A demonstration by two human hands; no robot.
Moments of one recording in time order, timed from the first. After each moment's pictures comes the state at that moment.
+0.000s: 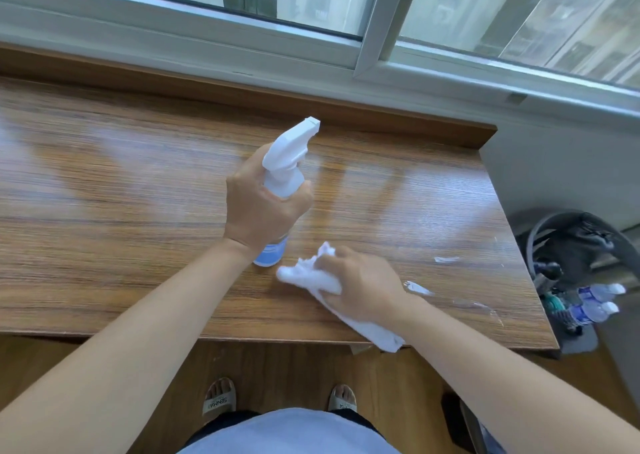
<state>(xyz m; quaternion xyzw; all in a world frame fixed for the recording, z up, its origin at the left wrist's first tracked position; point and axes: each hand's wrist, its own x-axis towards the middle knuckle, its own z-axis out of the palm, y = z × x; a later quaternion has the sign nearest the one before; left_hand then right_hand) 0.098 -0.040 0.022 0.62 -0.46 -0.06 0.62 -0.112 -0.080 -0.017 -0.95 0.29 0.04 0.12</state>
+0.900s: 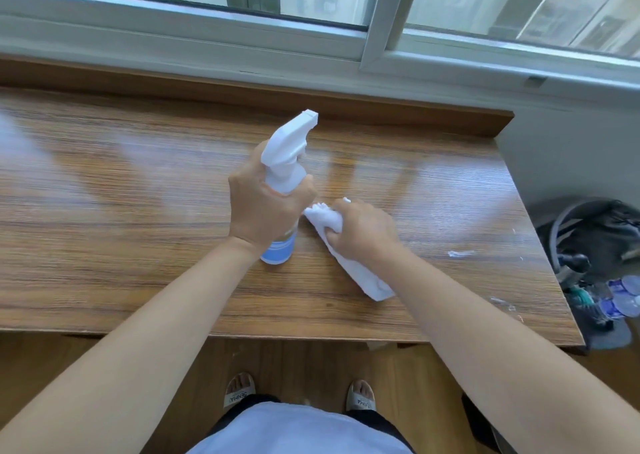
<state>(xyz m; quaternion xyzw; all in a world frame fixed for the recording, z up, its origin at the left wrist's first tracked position) 0.100 -0.039 0.025 0.64 -0.46 -0.06 0.61 -0.057 -0.131 -0.016 -0.89 0.44 0.02 0.11</state>
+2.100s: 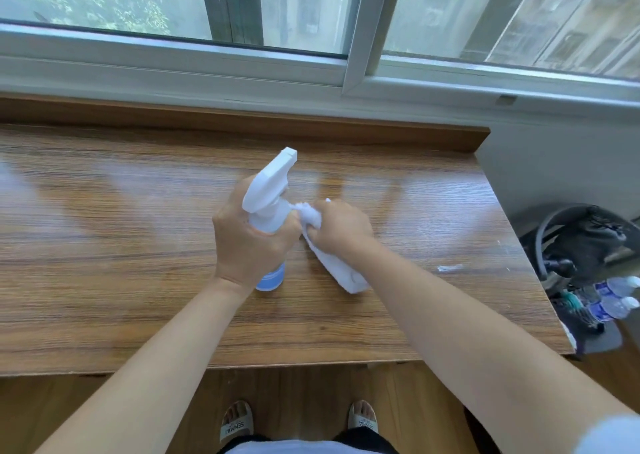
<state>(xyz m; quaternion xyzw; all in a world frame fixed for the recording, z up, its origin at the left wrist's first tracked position) 0.099 -0.029 0.021 0.64 -0.47 -0.04 0.61 -0.022 -0.158 -0.008 -0.87 0.47 0.02 0.14</state>
